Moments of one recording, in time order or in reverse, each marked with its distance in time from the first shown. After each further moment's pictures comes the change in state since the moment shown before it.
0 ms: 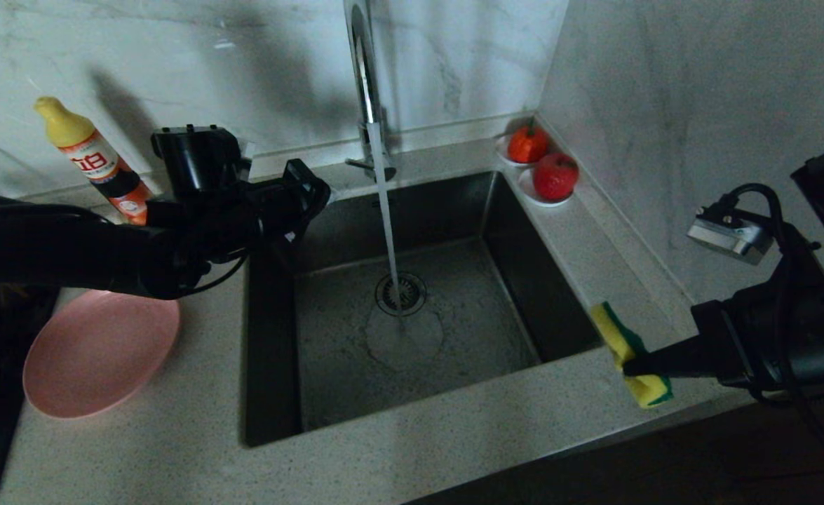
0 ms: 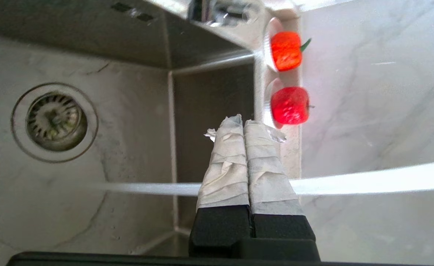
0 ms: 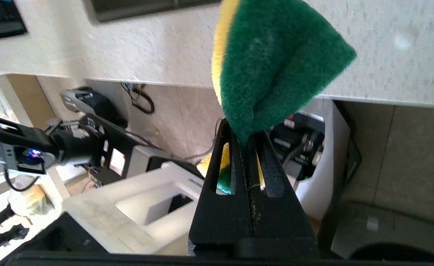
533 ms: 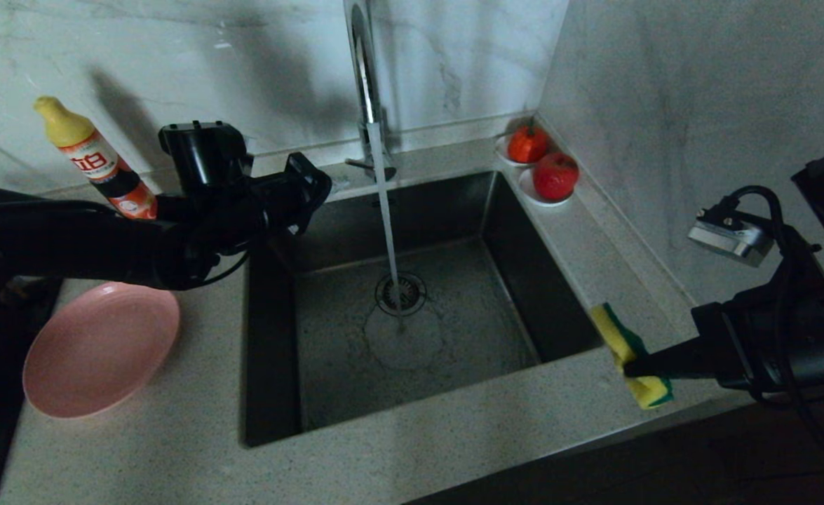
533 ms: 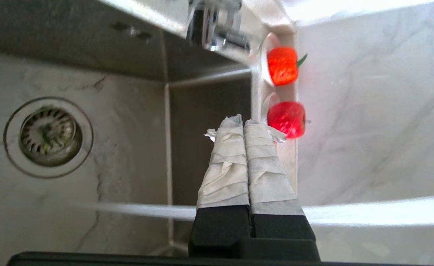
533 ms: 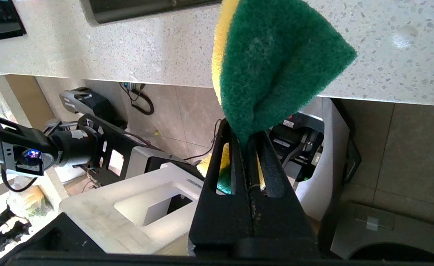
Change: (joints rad) left arm 0.009 0.047 -0.079 0.002 0.011 -0.029; right arm -0.002 -0.003 0.009 -0.011 -0.002 -0.001
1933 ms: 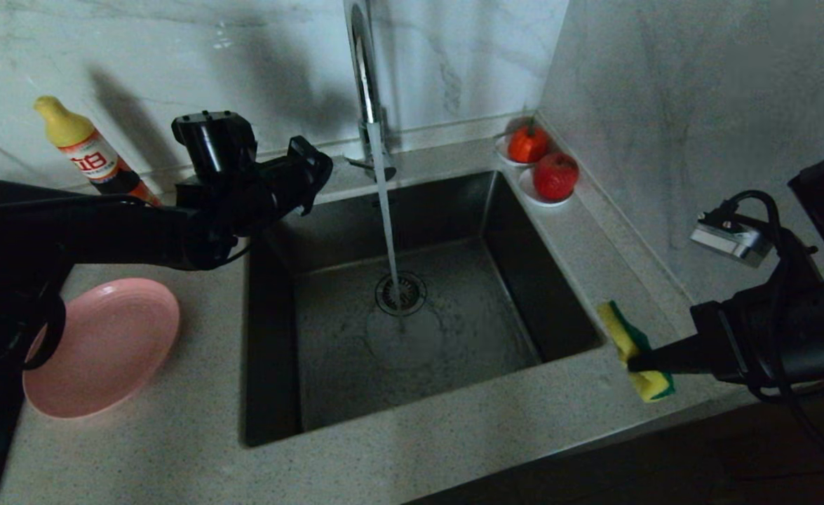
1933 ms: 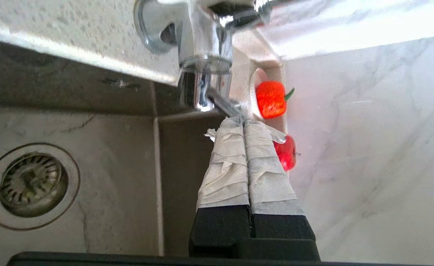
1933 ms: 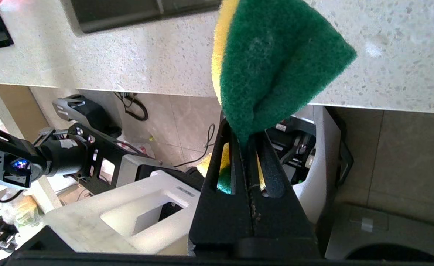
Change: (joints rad) left arm 0.021 0.126 -0.221 0.010 0.003 -0.039; right arm -0.056 0.013 0.025 -0.028 0.007 -0.032
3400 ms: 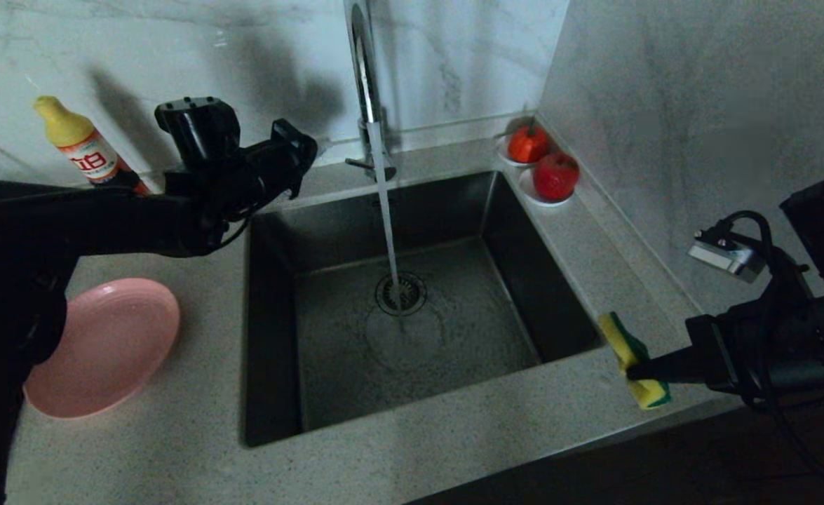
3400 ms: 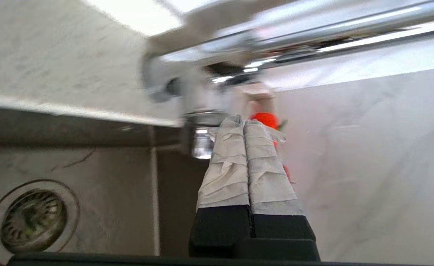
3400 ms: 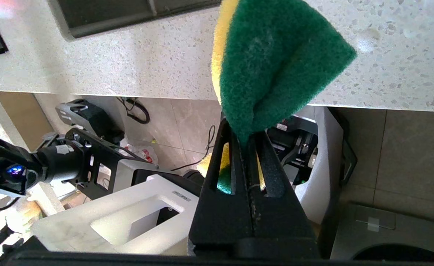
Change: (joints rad) left arm 0.048 0.030 -0.111 0.009 0.001 -0.021; right arm -0.040 0.001 0.082 -0.078 0.024 -0.001
